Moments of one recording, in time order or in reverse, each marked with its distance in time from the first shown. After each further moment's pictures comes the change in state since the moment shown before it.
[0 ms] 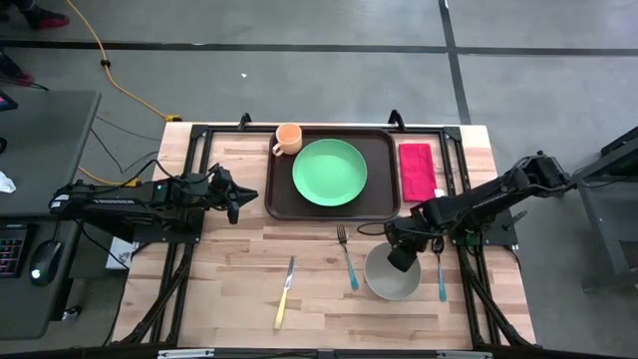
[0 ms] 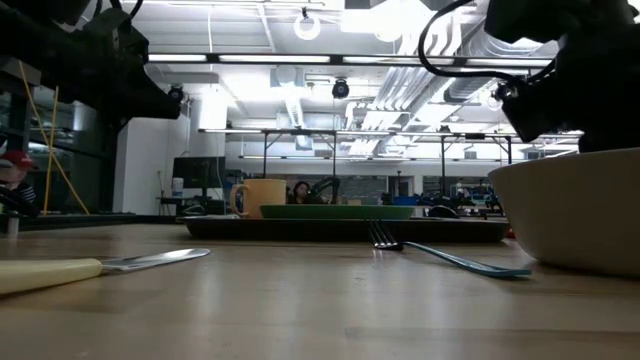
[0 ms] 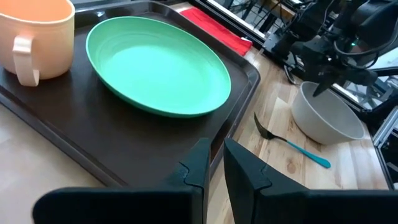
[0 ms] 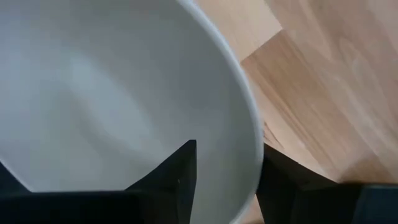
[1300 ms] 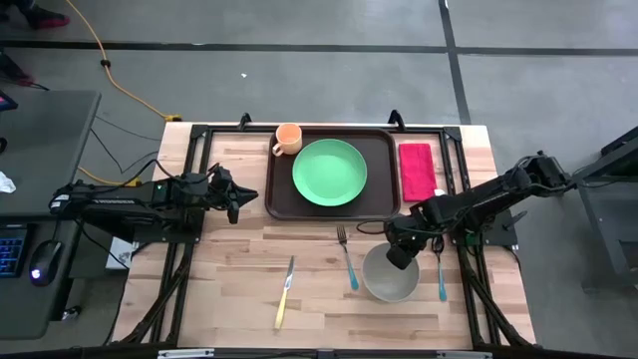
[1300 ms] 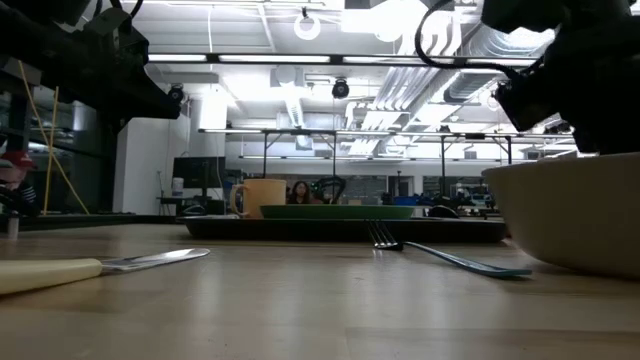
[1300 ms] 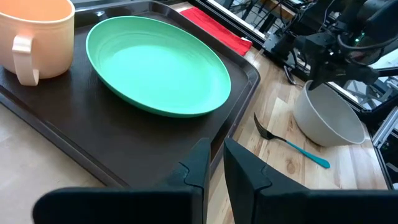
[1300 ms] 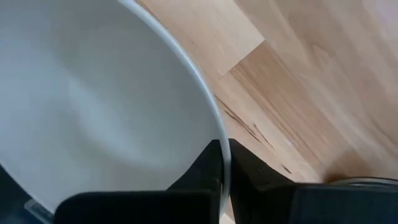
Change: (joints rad) left arm 0.000 0.000 0.000 0.000 0.001 -0.002; right arm -0.003 -0.001 0.063 -0.091 0.052 0.027
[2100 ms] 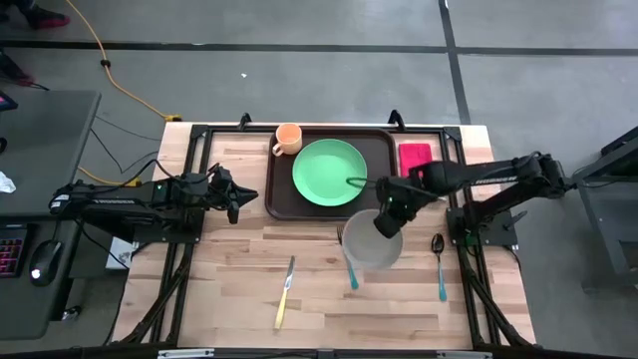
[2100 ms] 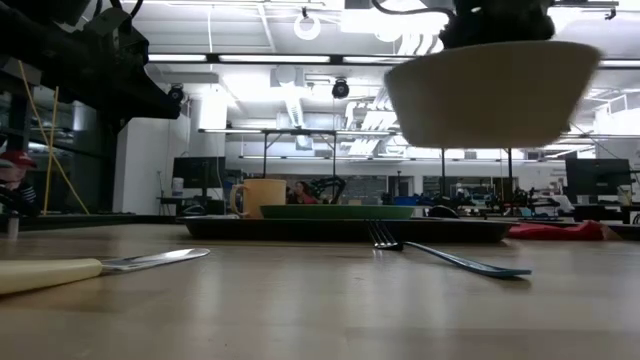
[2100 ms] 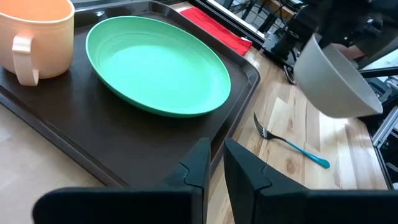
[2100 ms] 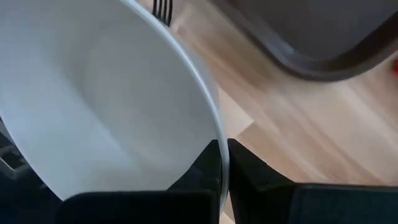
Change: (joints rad) left arm 0.000 0.000 0.000 0.000 0.001 0.001; right arm -0.258 0.000 0.361 -0.247 0.045 -0.172
